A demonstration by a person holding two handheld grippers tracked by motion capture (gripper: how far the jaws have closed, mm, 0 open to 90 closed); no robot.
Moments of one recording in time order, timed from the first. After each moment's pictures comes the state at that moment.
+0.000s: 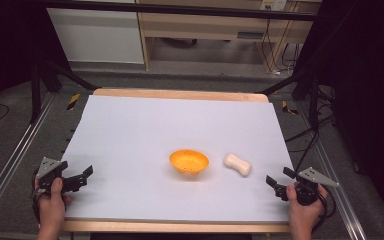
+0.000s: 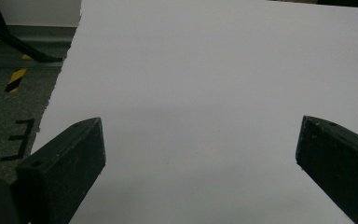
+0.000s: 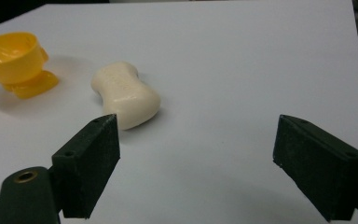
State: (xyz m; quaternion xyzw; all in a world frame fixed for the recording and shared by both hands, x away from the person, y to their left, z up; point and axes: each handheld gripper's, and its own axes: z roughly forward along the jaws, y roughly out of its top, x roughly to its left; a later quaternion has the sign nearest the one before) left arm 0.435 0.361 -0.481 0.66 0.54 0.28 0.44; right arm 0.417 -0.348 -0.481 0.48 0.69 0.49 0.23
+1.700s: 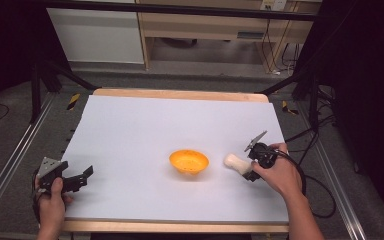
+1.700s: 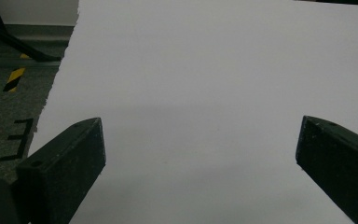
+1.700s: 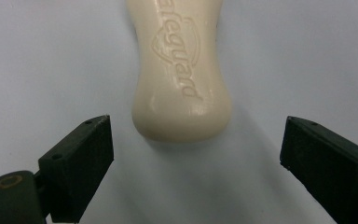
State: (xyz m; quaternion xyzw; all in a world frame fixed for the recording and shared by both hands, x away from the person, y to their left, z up) left arm 0.436 0.362 -0.482 0.66 0.54 0.28 0.44; right arm 0.522 -0.250 -0.437 0.33 0.93 0.14 0.08
